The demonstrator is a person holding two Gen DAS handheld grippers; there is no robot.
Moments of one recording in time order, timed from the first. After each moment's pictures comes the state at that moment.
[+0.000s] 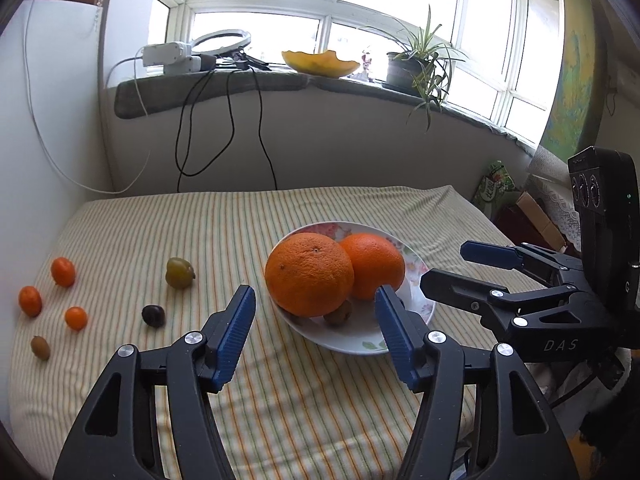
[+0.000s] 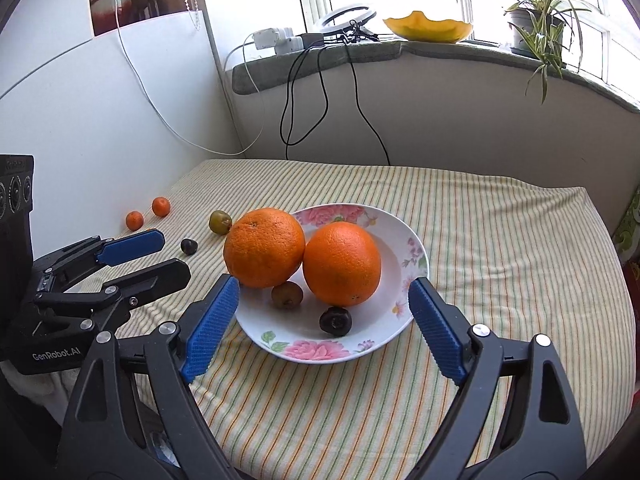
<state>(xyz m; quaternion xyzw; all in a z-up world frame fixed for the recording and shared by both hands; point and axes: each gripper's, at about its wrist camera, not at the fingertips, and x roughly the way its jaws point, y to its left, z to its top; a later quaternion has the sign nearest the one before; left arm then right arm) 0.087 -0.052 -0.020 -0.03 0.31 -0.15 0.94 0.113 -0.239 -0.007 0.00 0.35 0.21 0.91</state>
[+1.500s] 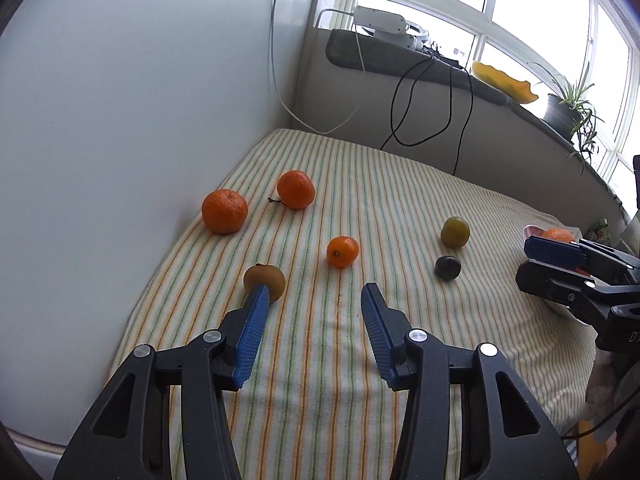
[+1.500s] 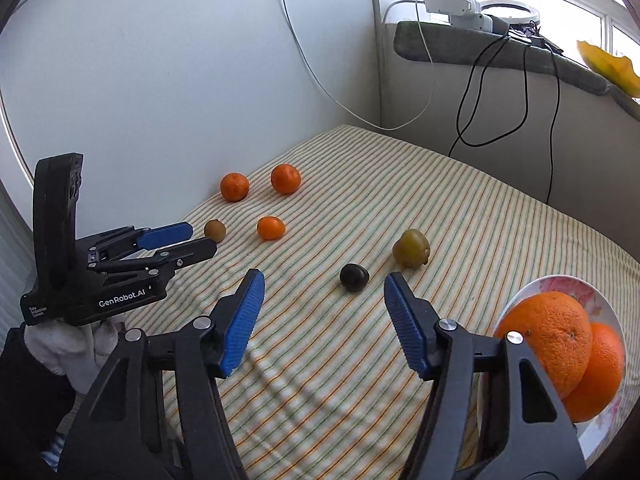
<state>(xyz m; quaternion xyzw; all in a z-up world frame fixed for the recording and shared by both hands) 0.072 0.161 -0.085 -0.11 0.34 0.04 0.93 0.132 -0.027 -0.040 -0.10 0.37 0.37 0.85</state>
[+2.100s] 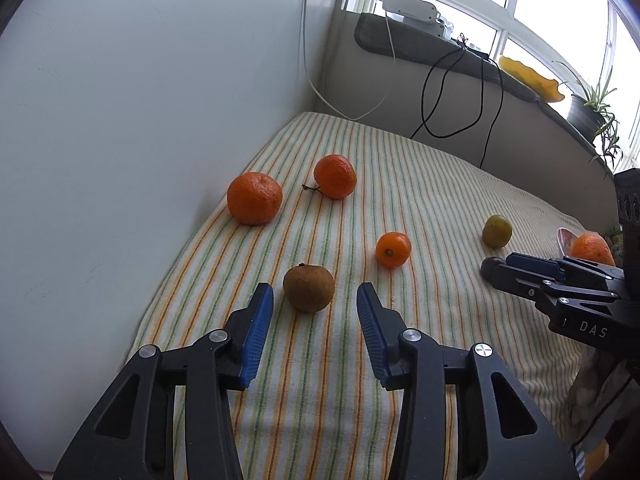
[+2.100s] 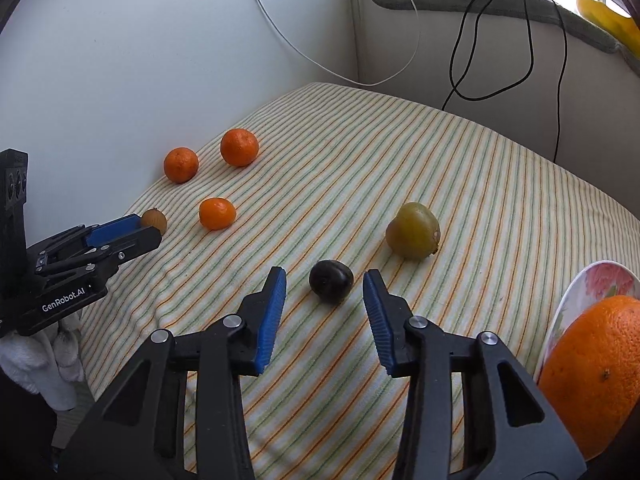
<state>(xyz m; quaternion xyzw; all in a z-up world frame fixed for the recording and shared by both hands) 0.093 0.183 -0.102 -0.12 0.36 0.06 0.92 0.177 -0.002 -0.085 -0.10 0.42 0.32 0.84</state>
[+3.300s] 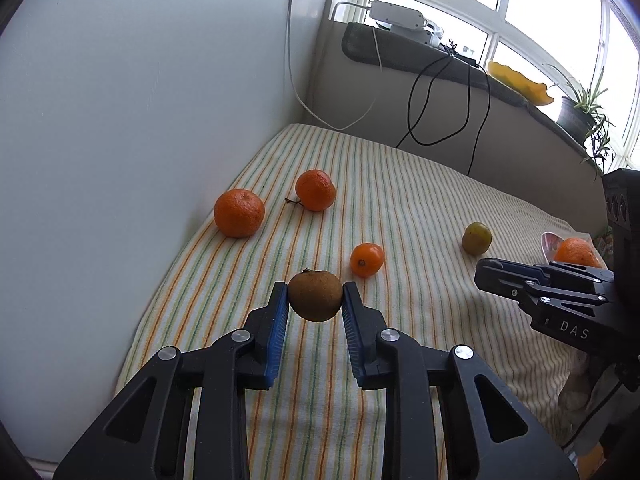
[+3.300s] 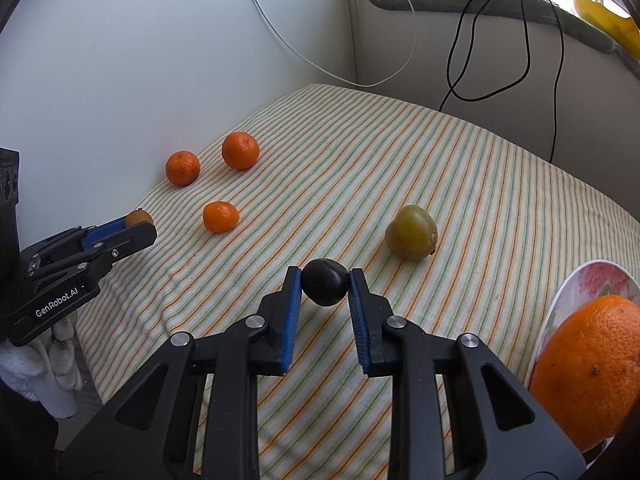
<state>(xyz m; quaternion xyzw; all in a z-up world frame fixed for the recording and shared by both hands) 0.085 0.169 -0.083 -0.11 0.35 0.05 0.93 0.171 -0.007 -0.079 -0.09 0.42 0.32 0.84</state>
